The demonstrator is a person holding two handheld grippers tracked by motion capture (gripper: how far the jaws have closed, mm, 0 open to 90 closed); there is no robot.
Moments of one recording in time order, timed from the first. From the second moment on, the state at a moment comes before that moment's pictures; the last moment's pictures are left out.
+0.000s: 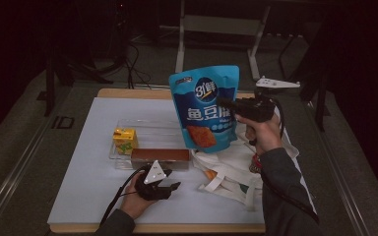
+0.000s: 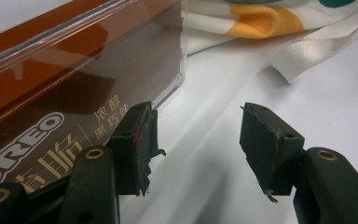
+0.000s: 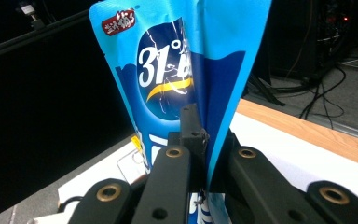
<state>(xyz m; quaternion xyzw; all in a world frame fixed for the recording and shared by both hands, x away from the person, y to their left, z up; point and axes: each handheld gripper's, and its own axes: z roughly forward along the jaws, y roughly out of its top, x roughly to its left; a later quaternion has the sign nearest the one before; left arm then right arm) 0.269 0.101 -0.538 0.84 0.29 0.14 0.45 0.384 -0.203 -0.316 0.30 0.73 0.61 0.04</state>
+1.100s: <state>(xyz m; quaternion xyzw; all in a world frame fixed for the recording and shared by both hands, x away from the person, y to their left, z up) 0.269 0.101 -0.538 0.84 0.29 0.14 0.45 0.406 -0.134 -0.316 0.30 0.72 0.62 0.01</state>
